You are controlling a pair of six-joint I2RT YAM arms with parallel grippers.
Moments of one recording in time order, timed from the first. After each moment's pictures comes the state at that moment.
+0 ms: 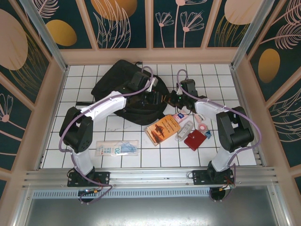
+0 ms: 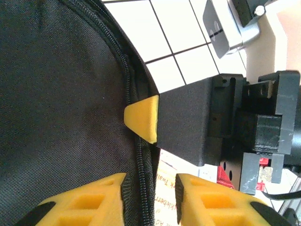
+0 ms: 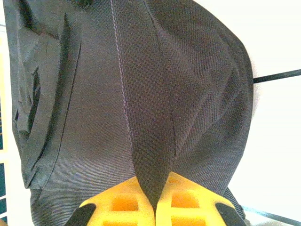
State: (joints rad) left arm -0.64 1.84 1.44 -0.38 0.36 -0.49; right arm 0.38 1.71 1.01 -0.03 -0.46 0.81
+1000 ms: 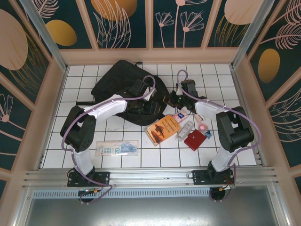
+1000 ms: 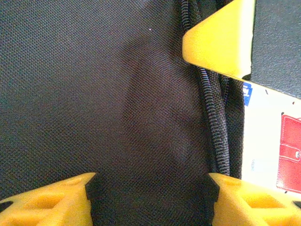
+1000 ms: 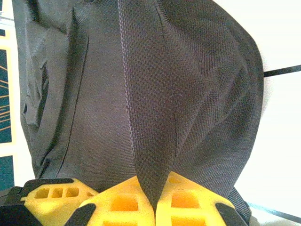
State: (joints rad) left arm -0.64 1.85 1.34 -0.45 0.31 -0.34; right arm 0.38 1.71 0.99 0.01 -0.50 0.82
